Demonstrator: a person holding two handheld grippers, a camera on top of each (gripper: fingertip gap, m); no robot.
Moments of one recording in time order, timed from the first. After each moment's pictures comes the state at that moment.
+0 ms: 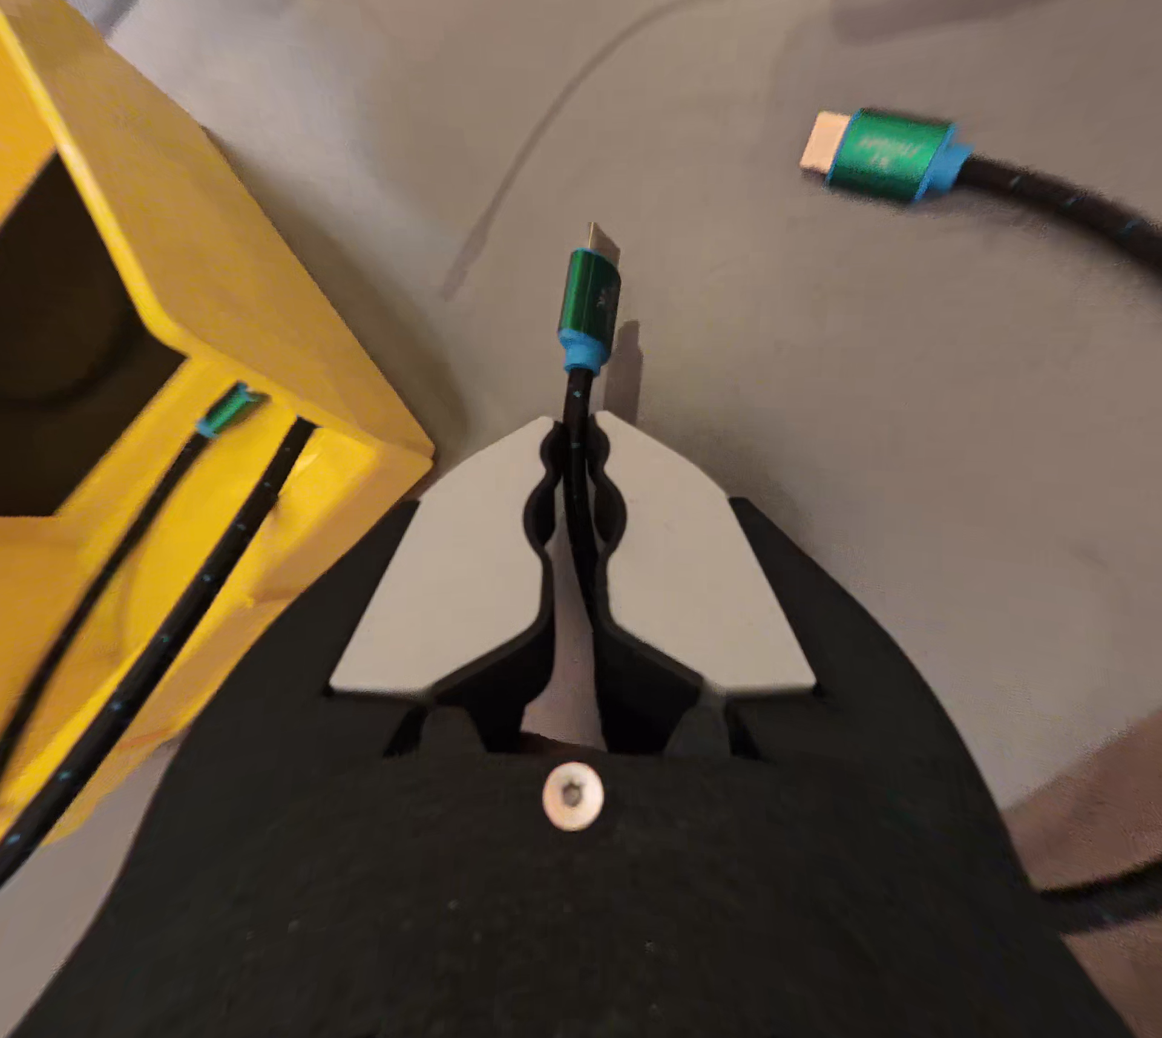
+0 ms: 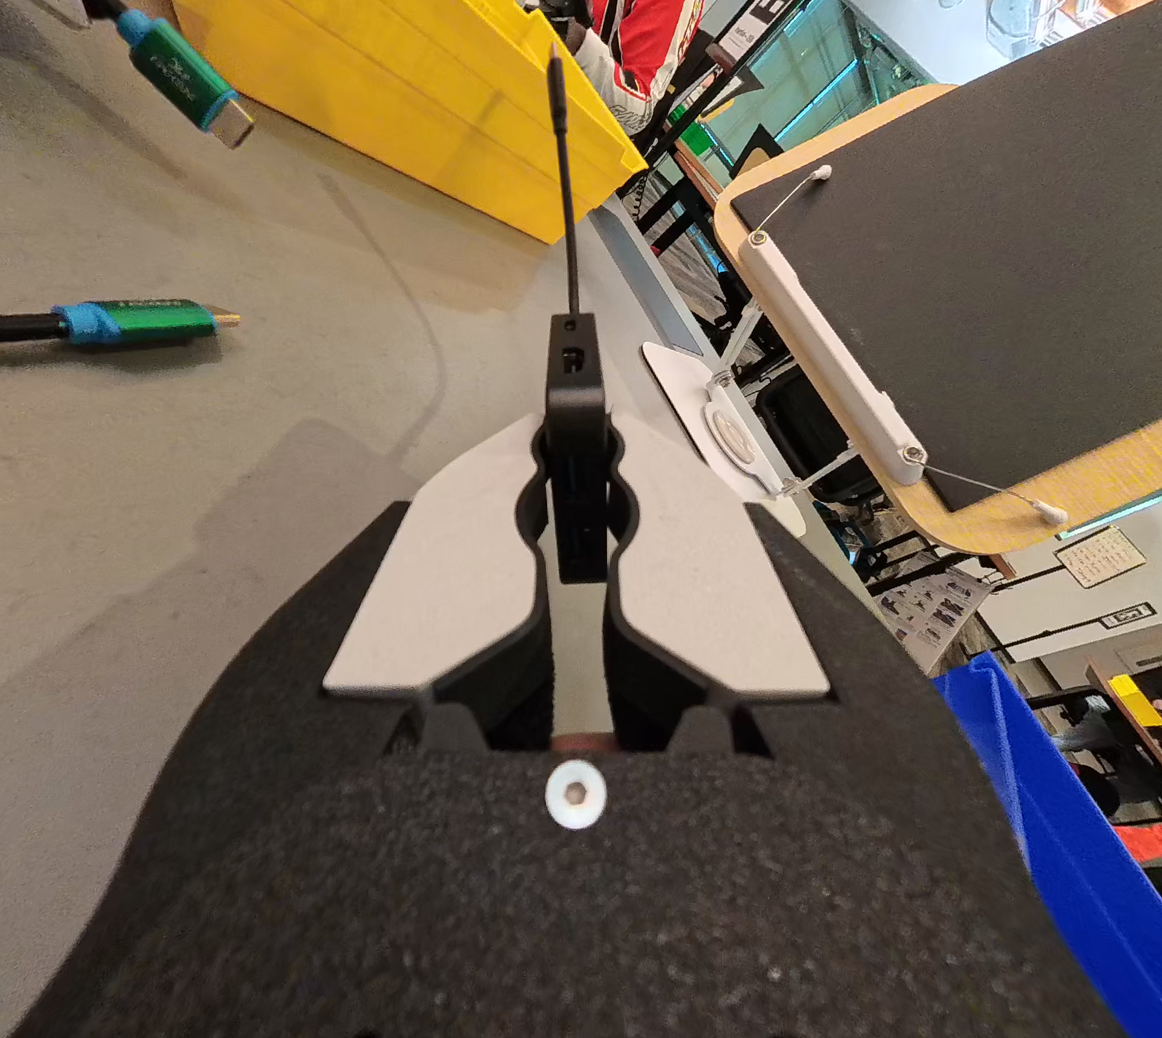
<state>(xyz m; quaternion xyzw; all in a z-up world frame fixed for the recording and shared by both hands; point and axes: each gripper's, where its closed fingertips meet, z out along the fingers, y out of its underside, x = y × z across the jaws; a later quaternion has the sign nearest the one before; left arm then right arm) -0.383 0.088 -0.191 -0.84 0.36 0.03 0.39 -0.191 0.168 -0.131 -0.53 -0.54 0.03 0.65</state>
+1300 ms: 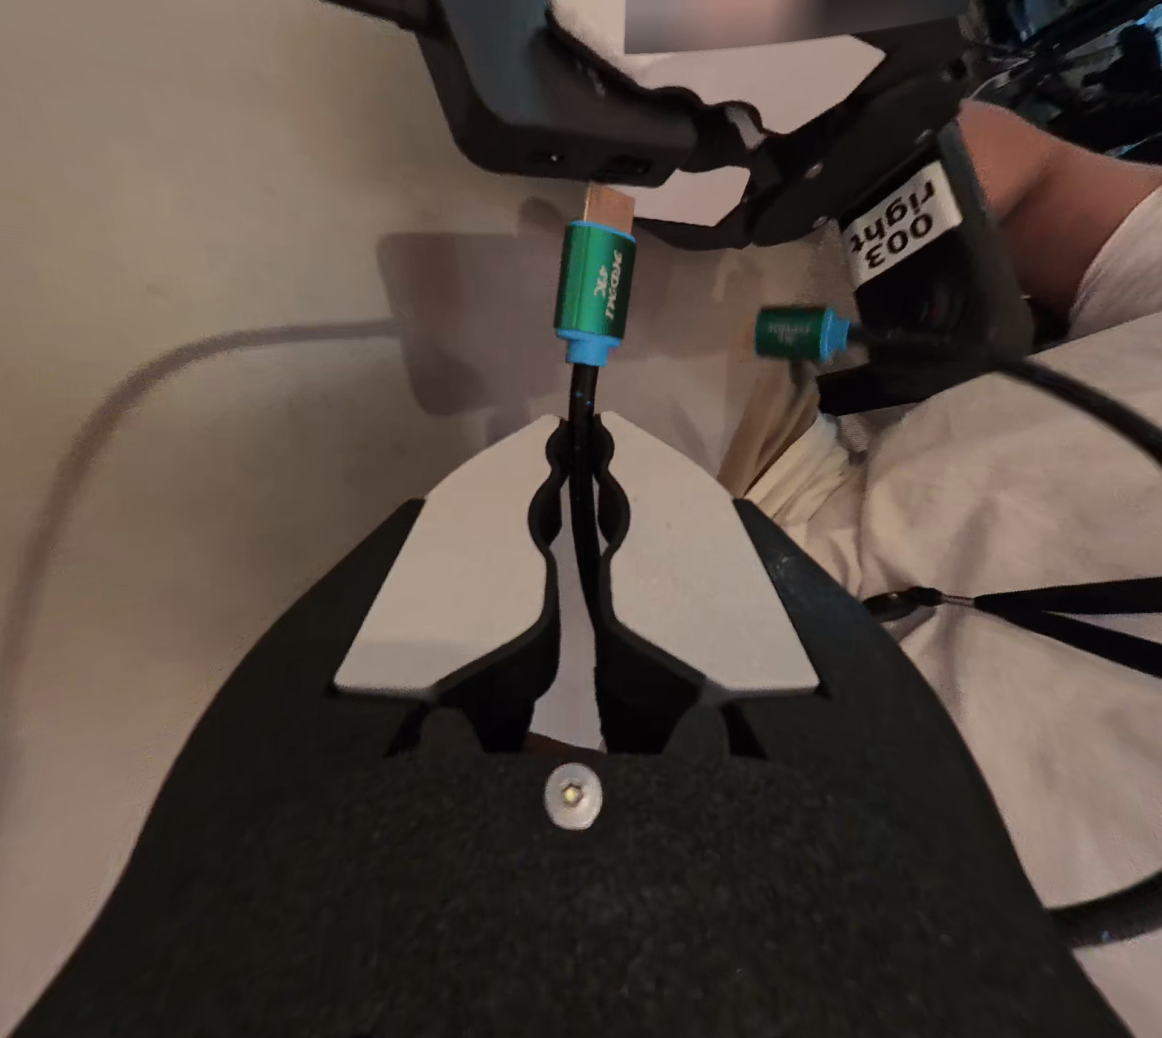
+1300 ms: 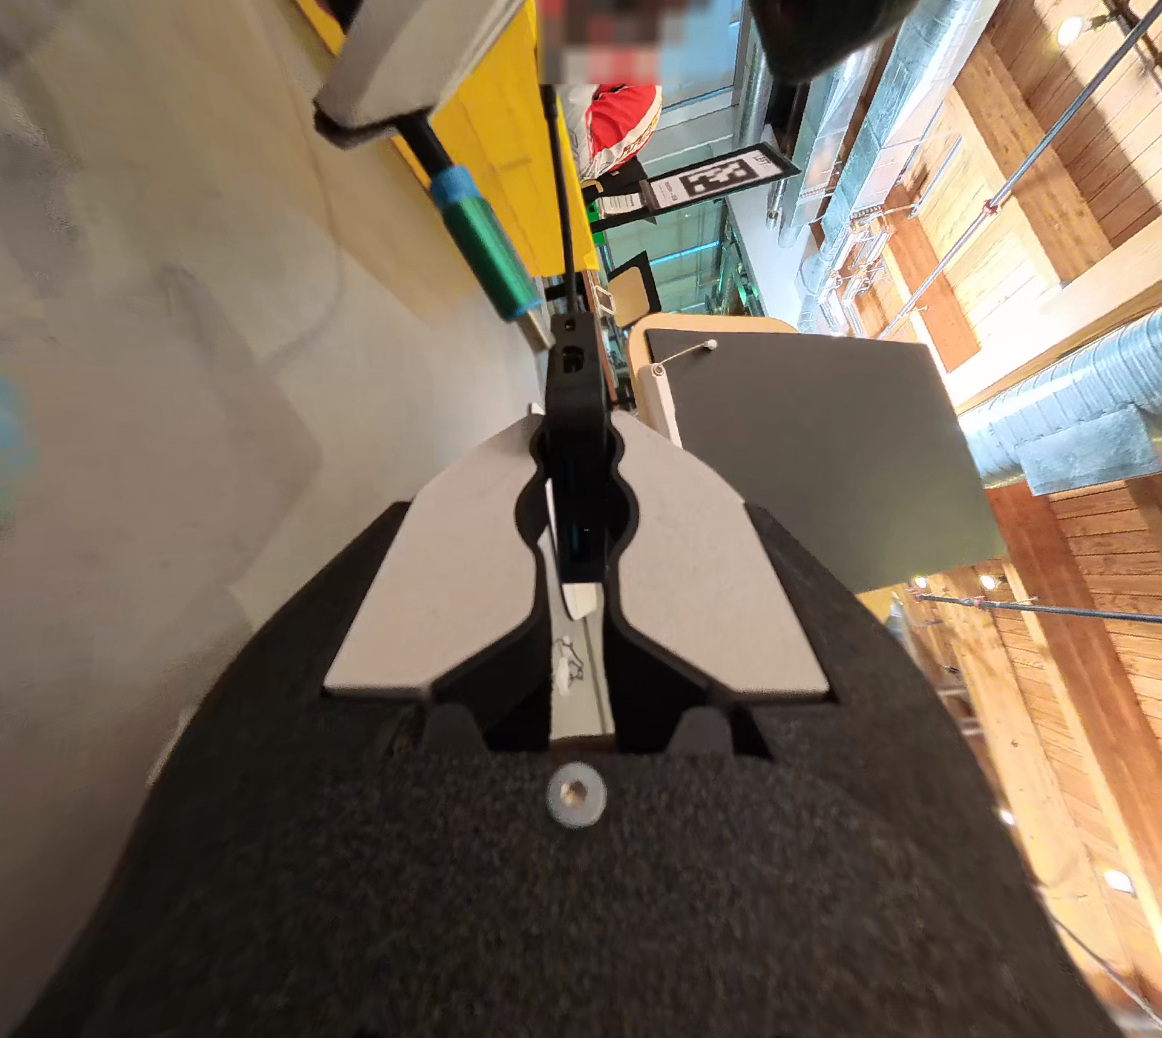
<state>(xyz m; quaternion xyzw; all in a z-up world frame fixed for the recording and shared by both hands) -0.247 0.062 -0.151 -0.84 0.35 -0.38 0.14 -0.206 0.133 -0.118 -0.34 -0.61 -0.17 0.69</state>
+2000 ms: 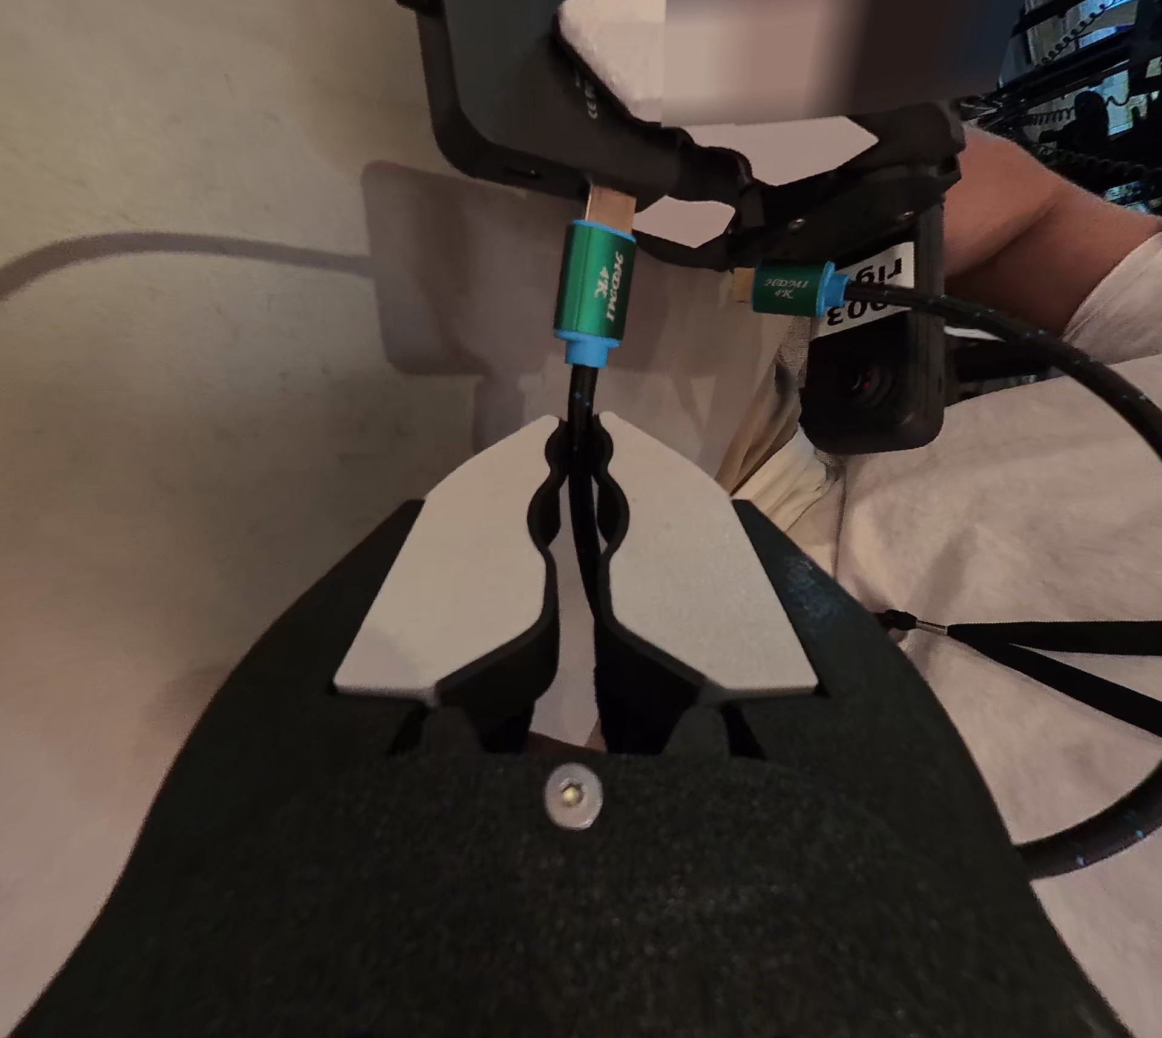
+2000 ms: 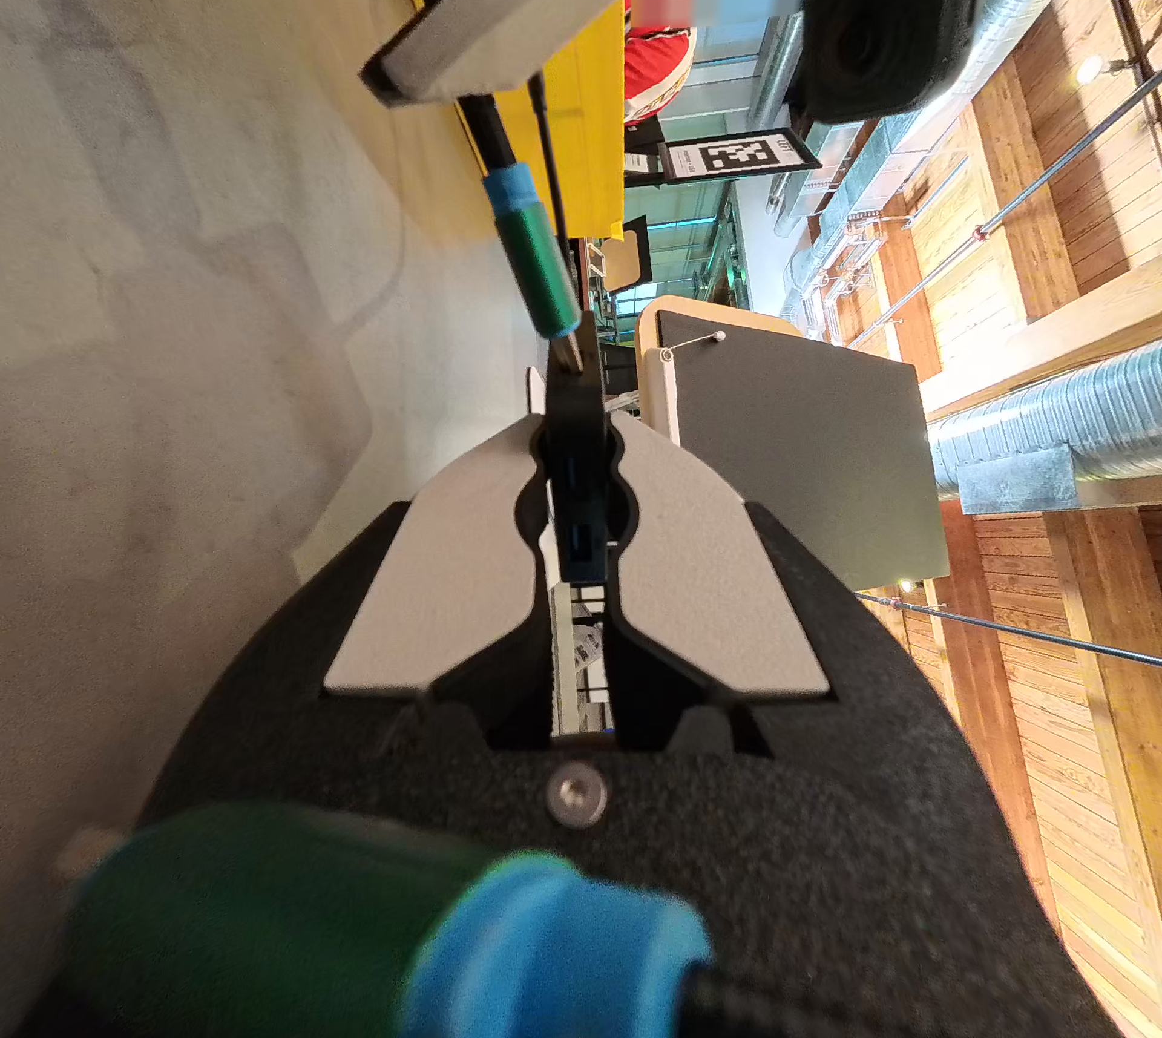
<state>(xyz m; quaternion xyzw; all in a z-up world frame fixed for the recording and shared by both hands) -0.247 0.060 -0.166 -0.86 0.31 -0.40 0.10 -0.211 0.139 -0.138 -0.32 -0.64 -0.24 0.66</state>
